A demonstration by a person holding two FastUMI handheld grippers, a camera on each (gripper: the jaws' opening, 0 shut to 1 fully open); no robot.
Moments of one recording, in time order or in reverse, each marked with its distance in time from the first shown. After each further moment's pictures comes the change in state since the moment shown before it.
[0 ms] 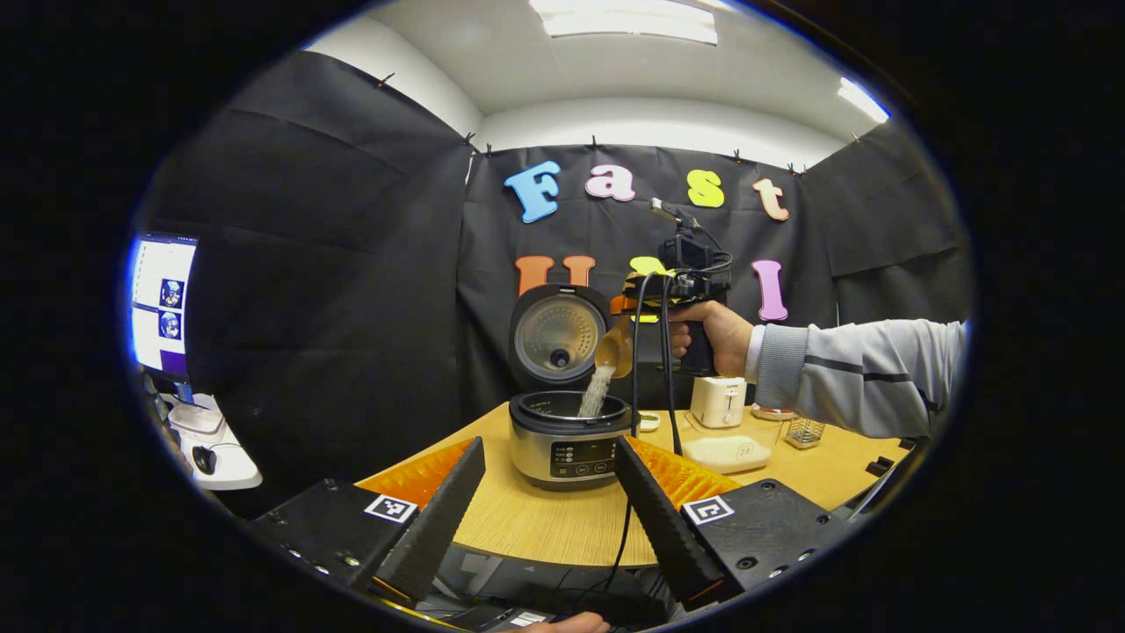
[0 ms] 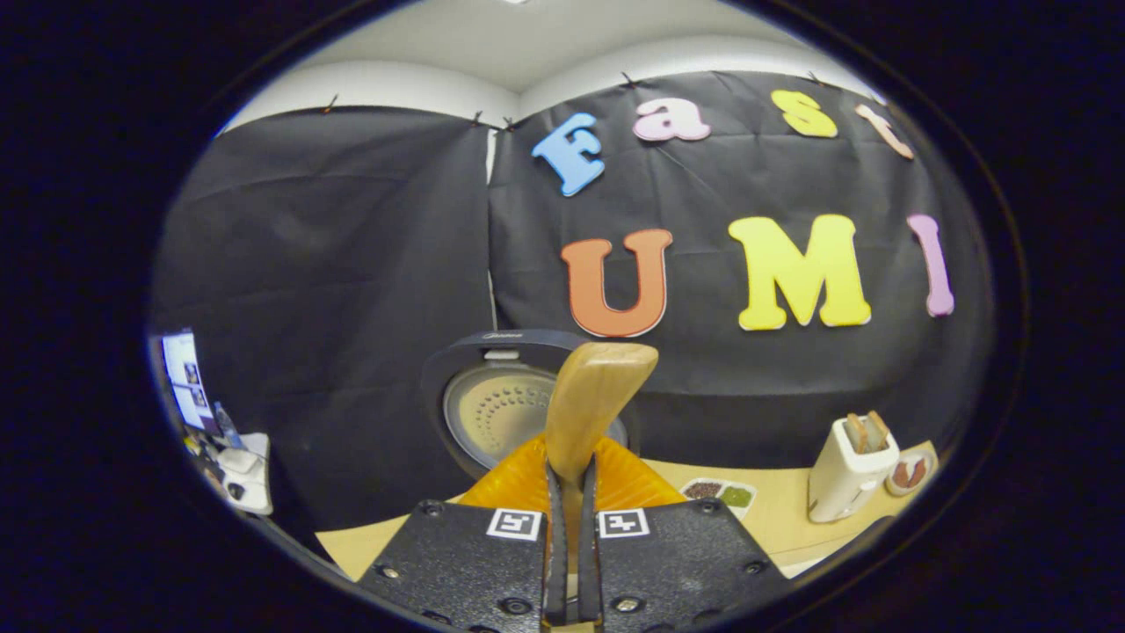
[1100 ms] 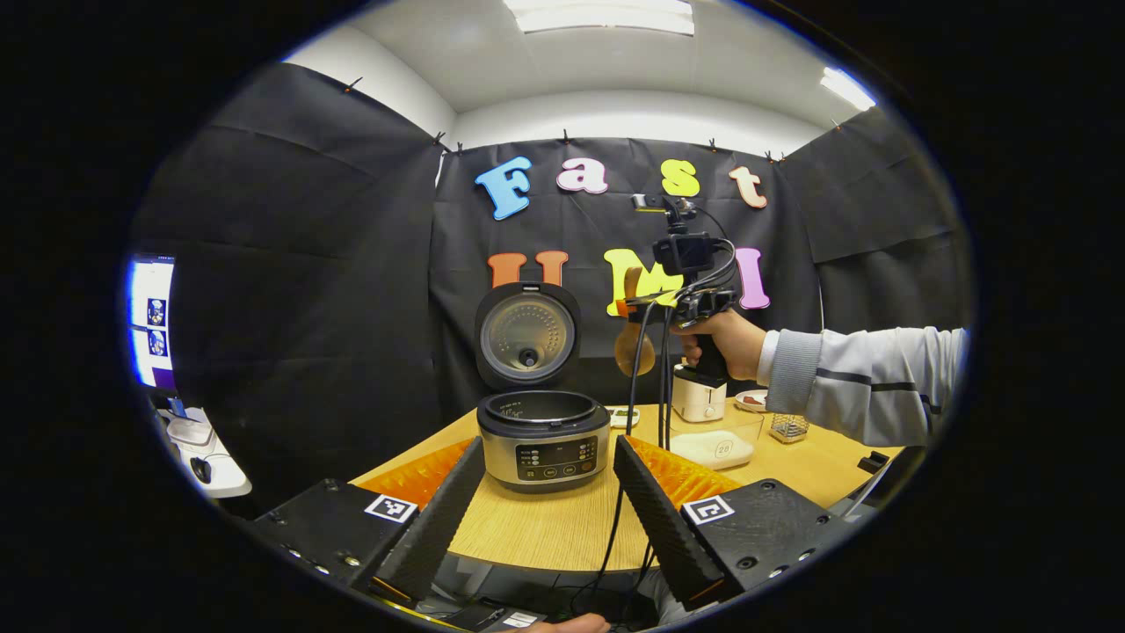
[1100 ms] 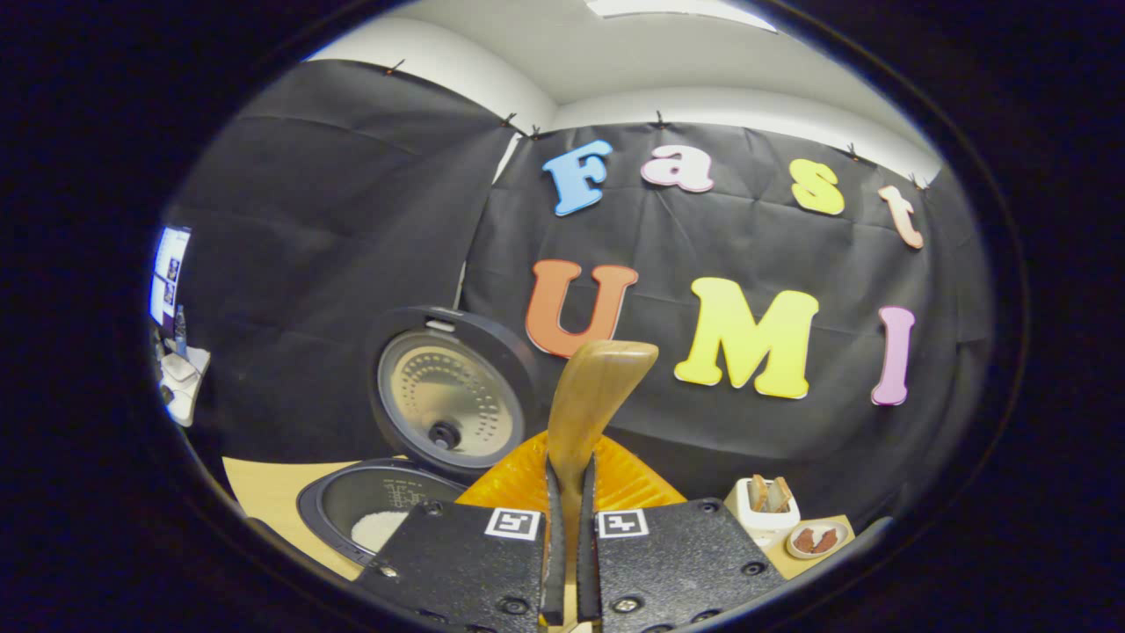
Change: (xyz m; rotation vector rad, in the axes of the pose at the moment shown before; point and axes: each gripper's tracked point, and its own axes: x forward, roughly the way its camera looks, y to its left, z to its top) left arm 0.006 -0.035 0.013 0.052 0.019 -0.062; right arm -0.048 -0.103 0.000 -0.156 -0.059 -0.182
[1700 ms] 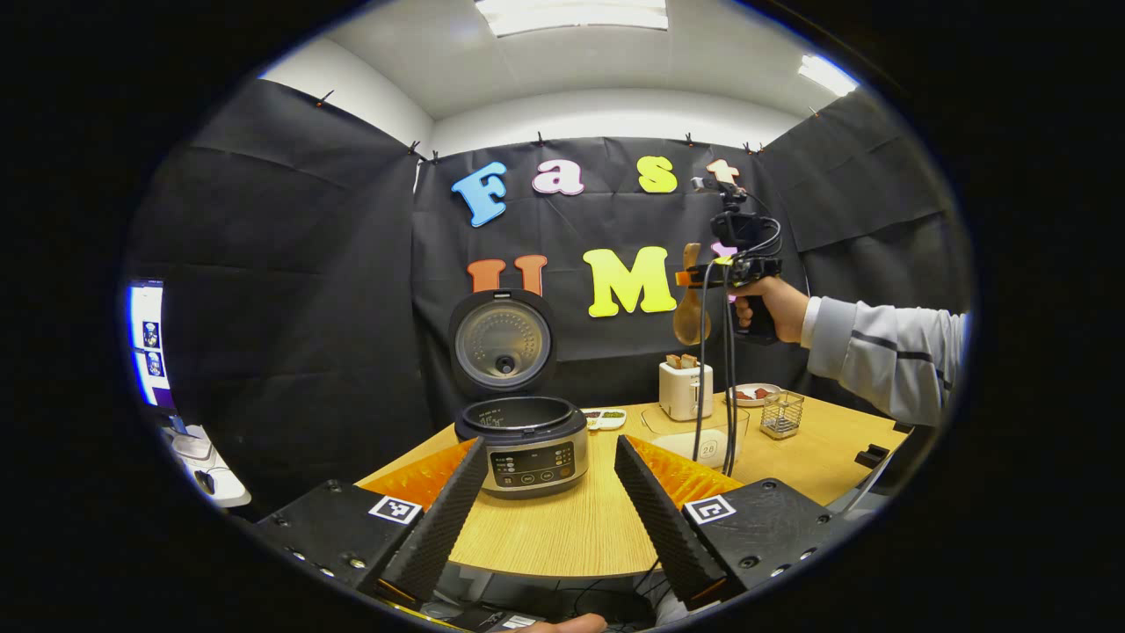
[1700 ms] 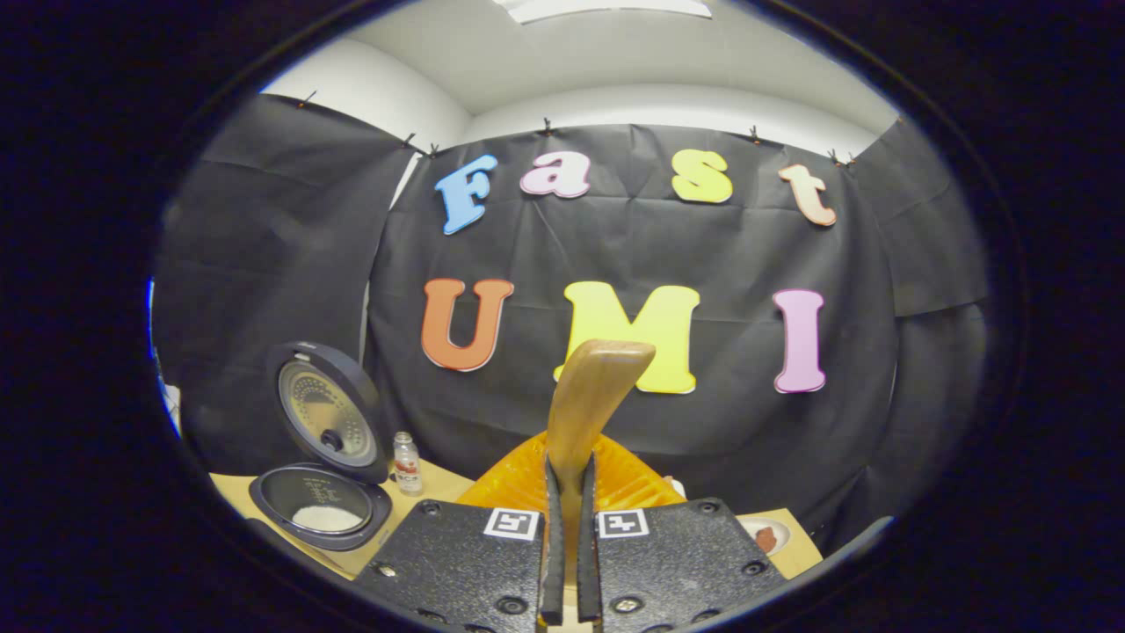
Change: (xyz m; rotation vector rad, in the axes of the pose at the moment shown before) left arm 0.010 -0.037 0.006 0.058 -0.008 -0.035; right arm -0.070 -0.193 0.028 0.078 -0.023 -0.225
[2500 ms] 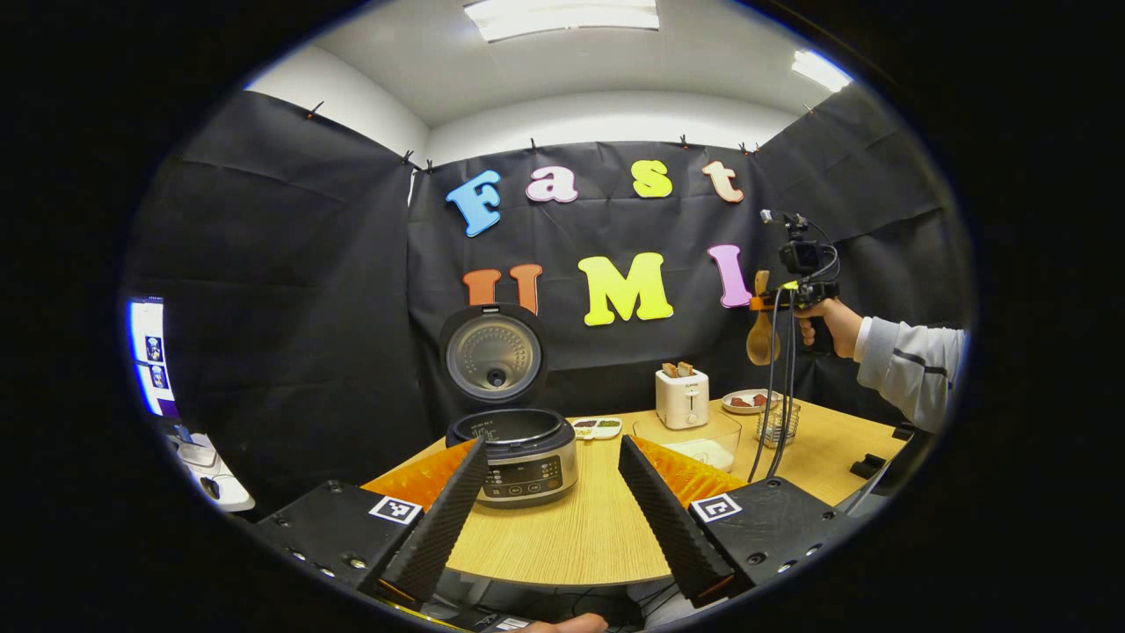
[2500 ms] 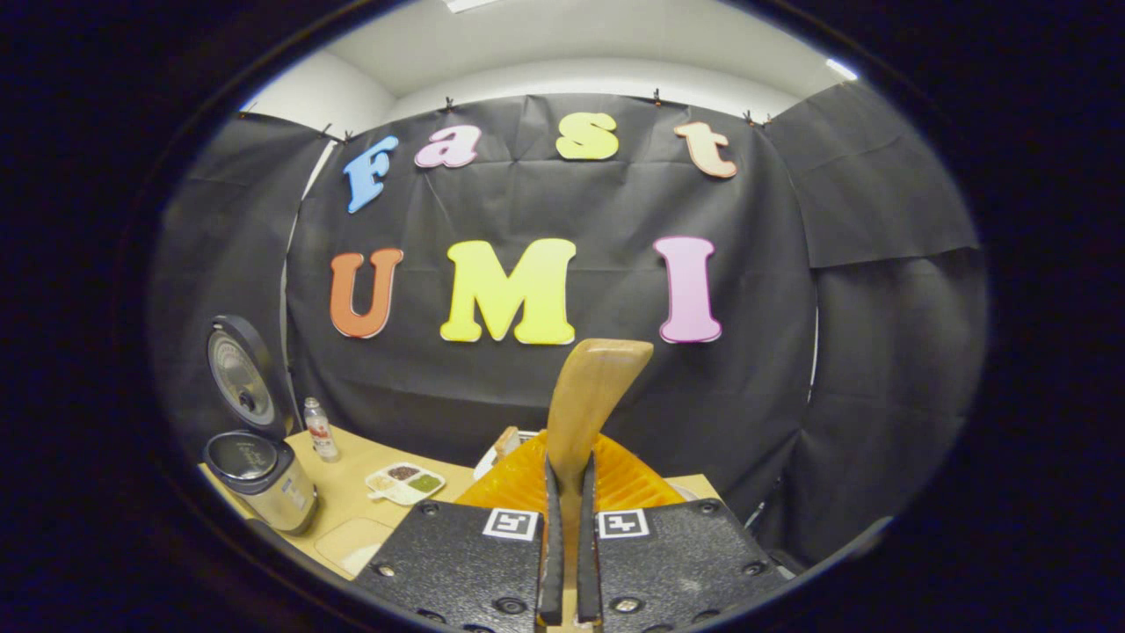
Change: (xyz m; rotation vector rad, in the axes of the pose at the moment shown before) left arm 0.005 -0.024 0.023 0.010 -0.030 0.019; right arm -0.037 -0.177 -0.081 0.065 0.148 -0.208
